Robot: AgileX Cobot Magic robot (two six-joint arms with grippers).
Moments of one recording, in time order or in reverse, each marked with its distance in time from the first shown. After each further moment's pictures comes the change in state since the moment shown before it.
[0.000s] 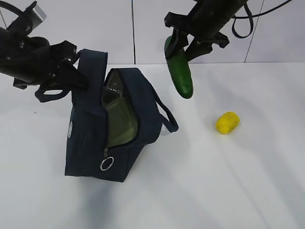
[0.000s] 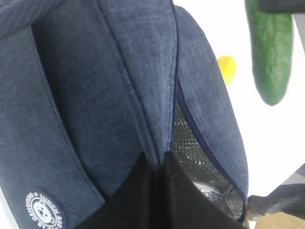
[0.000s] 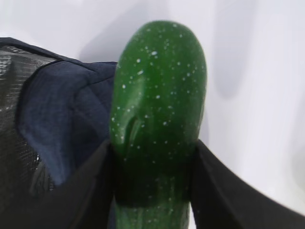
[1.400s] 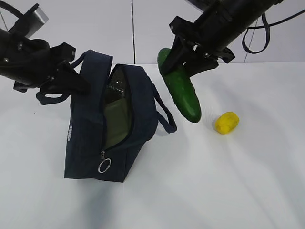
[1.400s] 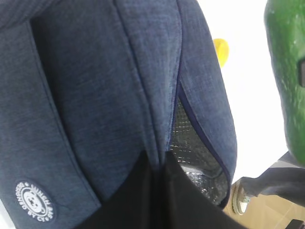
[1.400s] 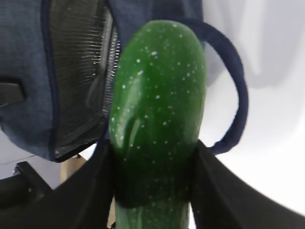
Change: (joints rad) left arm 0.000 -0.001 -0.004 0.004 0.079 0.000; right arm 0.012 -0.252 0.398 0.211 0.004 -0.221
